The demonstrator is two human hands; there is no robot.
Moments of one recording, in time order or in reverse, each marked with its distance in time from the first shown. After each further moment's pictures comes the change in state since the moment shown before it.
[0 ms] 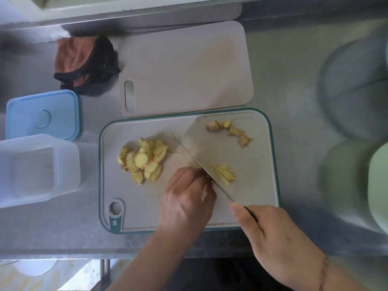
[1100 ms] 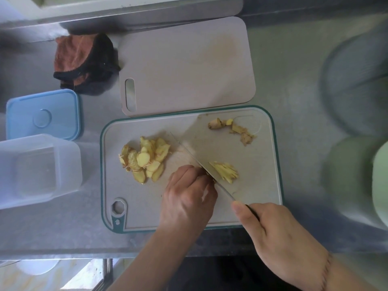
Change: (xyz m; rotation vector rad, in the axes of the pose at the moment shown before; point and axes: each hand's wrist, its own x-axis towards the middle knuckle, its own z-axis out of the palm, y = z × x) left_hand -0.001 -0.003 -0.001 0.018 0.007 0.015; right_hand 0.000 -0.003 0.001 -0.014 -0.036 0.038
